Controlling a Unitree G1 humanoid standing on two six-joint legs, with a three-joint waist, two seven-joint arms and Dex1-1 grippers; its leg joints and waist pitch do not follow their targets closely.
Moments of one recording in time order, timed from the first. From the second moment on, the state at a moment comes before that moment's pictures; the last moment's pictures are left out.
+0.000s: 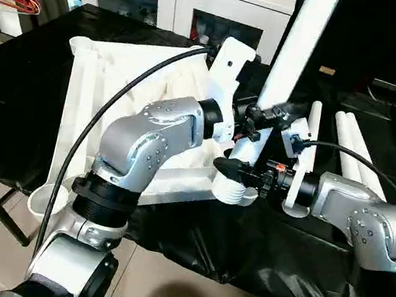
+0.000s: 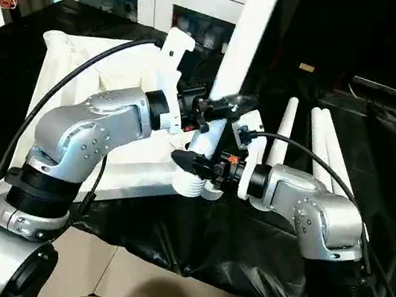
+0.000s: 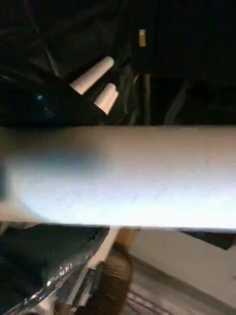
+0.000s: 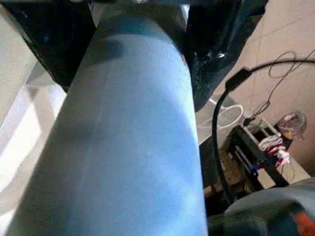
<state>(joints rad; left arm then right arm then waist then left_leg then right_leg) -0.78 0.00 -0.07 0.02 -0.48 0.73 -0.50 -0.48 -0.40 0.06 -0.04 0.62 0.86 0.79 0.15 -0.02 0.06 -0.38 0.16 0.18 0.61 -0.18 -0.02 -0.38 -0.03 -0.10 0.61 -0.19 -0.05</state>
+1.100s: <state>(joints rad) -0.57 0.31 -0.40 0.34 -0.11 0.41 -0.73 -0.31 -0.33 -0.02 0.04 0.36 0.55 0.48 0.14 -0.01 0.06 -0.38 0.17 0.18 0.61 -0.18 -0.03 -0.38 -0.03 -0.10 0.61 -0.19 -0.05</state>
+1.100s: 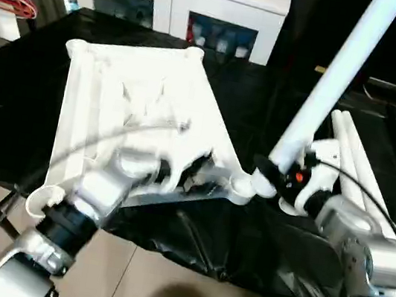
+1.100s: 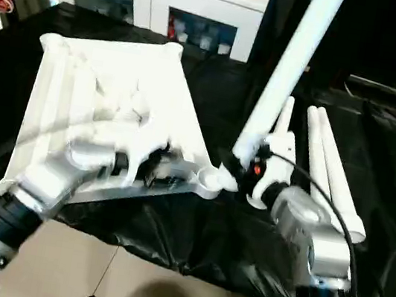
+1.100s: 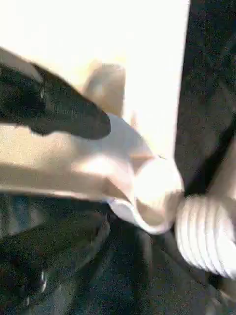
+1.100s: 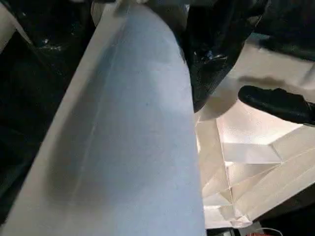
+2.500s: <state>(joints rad) -0.58 0.35 -0.42 0.44 -0.05 0.29 -1.00 -0.32 -0.40 0.04 0.01 0.39 0.62 0.66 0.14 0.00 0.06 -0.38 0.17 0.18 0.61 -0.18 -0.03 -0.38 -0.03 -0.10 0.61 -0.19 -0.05</state>
